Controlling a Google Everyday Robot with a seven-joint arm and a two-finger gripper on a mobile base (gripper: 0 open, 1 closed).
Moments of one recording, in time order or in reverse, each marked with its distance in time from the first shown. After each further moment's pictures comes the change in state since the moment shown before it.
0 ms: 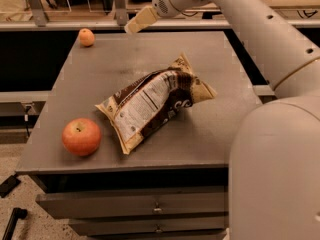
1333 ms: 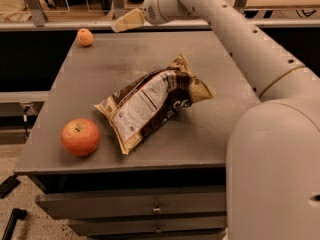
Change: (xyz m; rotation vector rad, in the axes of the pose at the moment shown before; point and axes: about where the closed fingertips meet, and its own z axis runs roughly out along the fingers) arm -0.014 0.009 0.045 -0.037 -0.155 0.152
